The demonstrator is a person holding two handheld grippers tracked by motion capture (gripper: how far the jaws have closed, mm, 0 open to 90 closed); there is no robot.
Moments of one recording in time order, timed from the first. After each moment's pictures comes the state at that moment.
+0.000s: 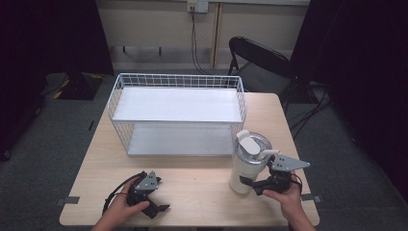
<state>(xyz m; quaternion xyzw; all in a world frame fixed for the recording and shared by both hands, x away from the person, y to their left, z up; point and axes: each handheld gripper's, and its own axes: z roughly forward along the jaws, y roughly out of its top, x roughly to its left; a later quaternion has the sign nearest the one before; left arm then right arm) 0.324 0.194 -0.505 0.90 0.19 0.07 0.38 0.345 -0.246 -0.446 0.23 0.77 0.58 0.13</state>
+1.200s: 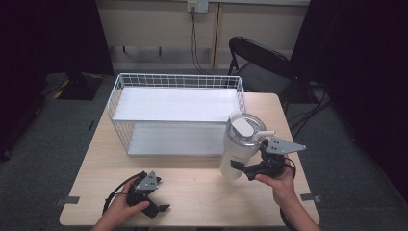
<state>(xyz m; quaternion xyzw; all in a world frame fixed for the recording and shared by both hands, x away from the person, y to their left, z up) 0.324 0.194 -0.505 0.90 0.19 0.07 0.38 0.364 -0.214 -0.392 0.21 0.75 0.61 0.13</state>
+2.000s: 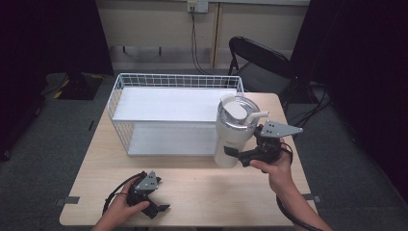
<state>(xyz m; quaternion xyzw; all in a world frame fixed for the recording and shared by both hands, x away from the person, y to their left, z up) 0.324 0.194 -0.505 0.90 0.19 0.07 0.38 0.379 -0.193 -0.347 0.21 0.76 0.61 0.13</state>
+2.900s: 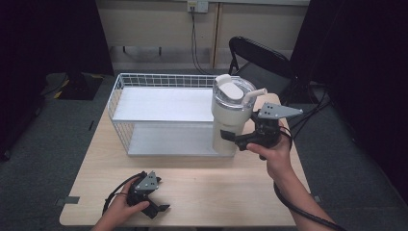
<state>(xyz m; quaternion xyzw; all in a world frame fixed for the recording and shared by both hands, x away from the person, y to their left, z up) 0.324 0.194 -0.505 0.90 0.19 0.07 0.38 0.395 -0.179 -0.304 0.21 0.75 0.61 0.14</state>
